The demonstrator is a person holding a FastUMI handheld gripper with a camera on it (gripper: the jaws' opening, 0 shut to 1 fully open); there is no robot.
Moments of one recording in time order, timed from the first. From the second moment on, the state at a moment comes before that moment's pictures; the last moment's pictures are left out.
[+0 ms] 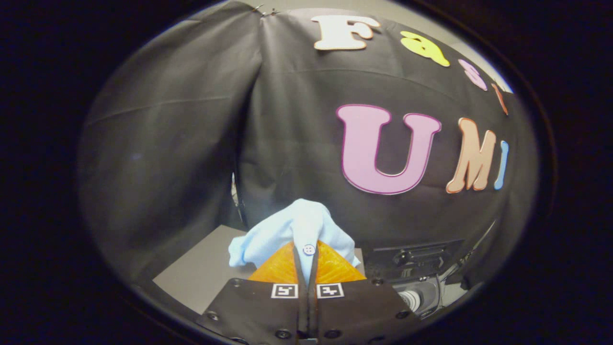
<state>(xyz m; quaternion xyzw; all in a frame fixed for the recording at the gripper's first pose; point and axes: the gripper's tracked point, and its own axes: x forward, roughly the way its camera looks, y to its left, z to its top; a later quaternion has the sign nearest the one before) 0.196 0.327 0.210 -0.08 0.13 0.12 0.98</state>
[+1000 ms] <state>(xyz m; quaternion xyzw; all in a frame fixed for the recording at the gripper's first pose) 0.213 0.114 0.183 -0.13 0.06 -0.02 0.99</state>
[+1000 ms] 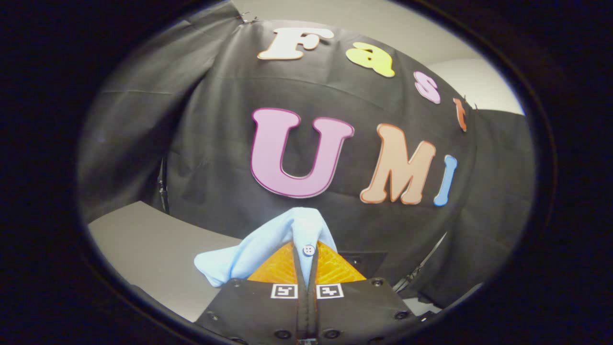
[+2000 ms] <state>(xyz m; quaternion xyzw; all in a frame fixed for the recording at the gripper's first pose) 0.268 -0.008 -0.079 -0.01 0.22 -0.08 0.97</state>
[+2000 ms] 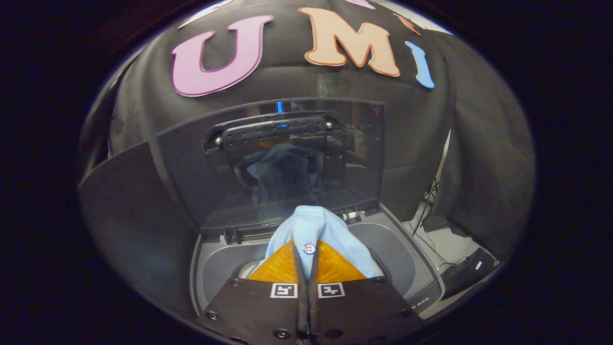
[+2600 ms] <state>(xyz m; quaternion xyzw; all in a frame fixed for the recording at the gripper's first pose) 0.261 0.013 -0.117 -0.02 0.24 -0.06 0.97</state>
